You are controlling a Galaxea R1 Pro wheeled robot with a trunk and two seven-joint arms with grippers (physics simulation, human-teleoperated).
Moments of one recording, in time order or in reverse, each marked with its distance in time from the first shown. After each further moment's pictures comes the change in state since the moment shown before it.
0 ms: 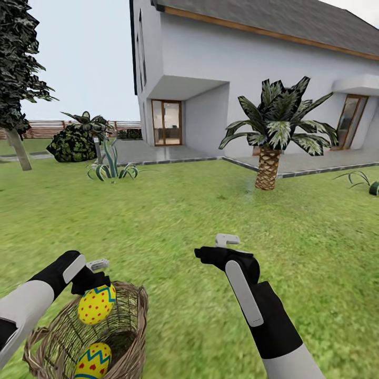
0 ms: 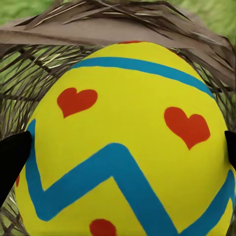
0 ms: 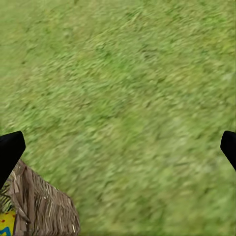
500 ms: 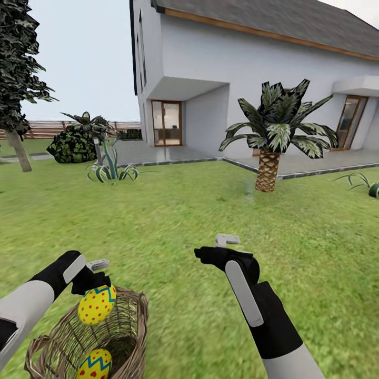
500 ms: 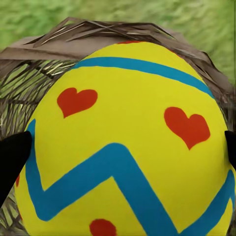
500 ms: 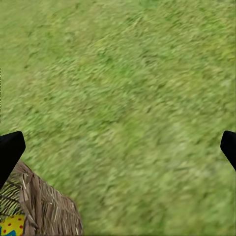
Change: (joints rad) left arm 0.001 -0.001 0.000 0.000 0.000 0.000 0.000; right arm 0.000 0.000 0.001 0.000 0.000 0.000 0.000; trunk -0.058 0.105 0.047
